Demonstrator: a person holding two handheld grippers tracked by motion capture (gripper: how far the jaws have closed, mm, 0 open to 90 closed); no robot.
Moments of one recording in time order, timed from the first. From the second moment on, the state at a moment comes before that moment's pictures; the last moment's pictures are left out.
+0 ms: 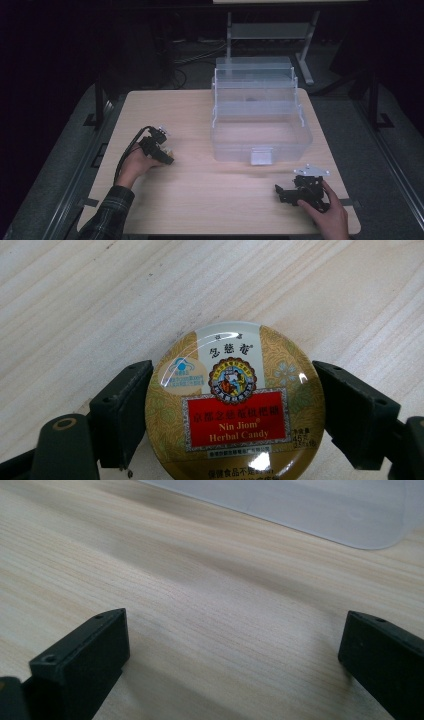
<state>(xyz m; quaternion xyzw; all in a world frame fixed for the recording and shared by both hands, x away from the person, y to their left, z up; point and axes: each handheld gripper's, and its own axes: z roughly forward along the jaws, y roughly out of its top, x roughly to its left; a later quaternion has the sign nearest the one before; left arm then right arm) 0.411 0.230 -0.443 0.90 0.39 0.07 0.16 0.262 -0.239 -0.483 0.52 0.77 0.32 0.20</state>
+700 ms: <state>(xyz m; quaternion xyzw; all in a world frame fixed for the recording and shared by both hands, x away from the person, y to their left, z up) 0.410 0.232 -0.434 0.90 0.39 0.06 0.17 0.262 -0.239 -0.483 0.52 0.77 0.32 0.20</state>
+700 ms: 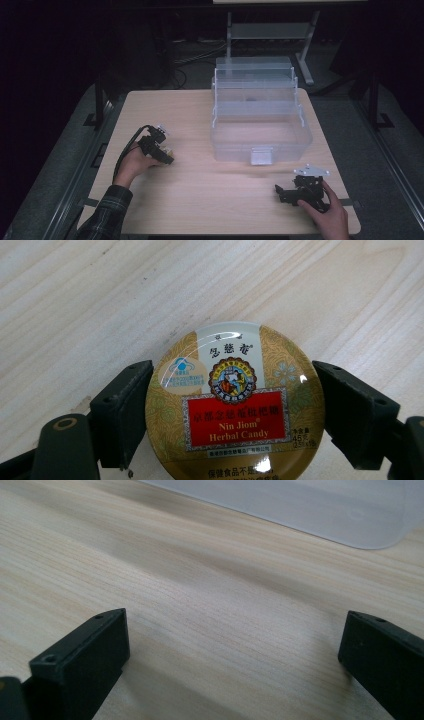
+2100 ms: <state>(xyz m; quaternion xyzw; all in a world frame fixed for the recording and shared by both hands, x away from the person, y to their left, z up) 0.413 0.215 -0.379 0.92 0.36 0.07 0.18 0.262 -0.239 -0.483 0.52 0.77 0.32 0.20</state>
